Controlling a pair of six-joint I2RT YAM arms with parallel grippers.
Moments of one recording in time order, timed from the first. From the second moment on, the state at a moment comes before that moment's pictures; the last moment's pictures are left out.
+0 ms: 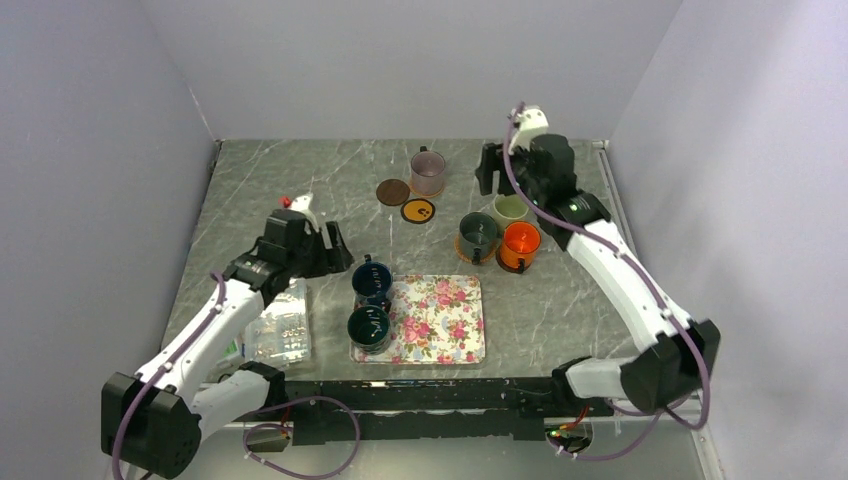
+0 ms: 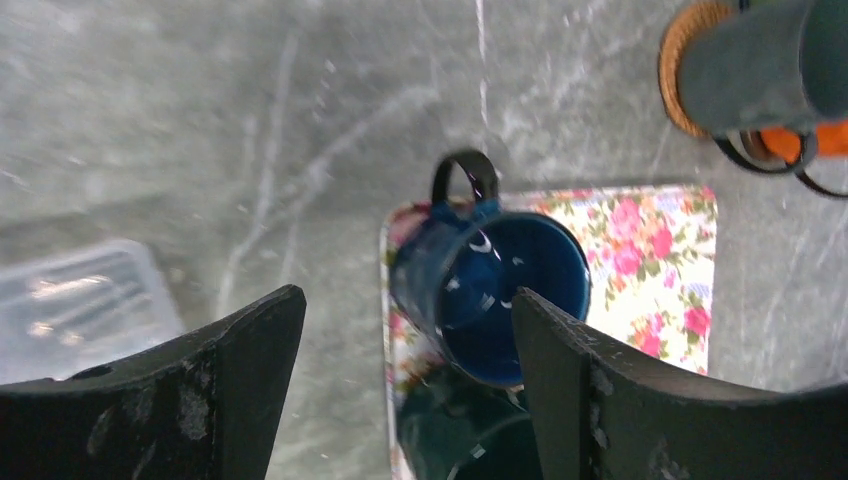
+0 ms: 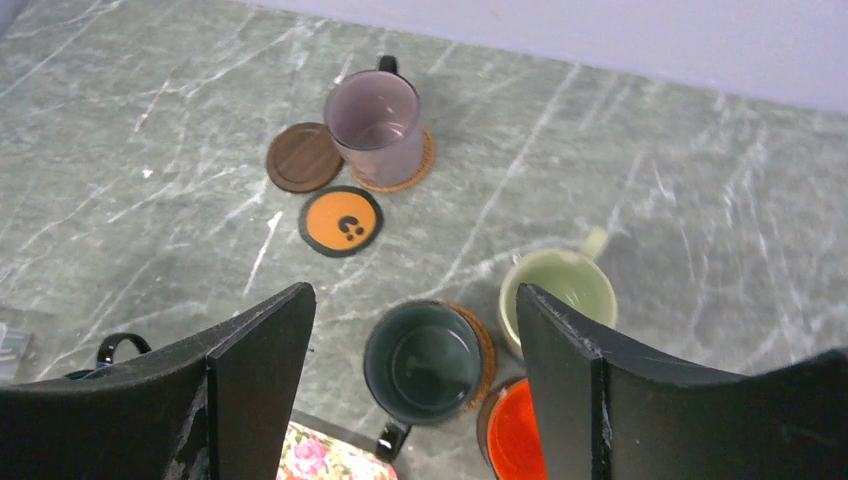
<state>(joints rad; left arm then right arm) -0.31 1.03 0.77 -0.45 0.07 -0.47 0.39 1.34 1.30 -0.30 0.02 0.09</state>
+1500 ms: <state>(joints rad) -0.63 1.28 1.04 -0.72 -0.30 -0.72 0.28 0.87 0.90 -0.24 0.16 0.15</state>
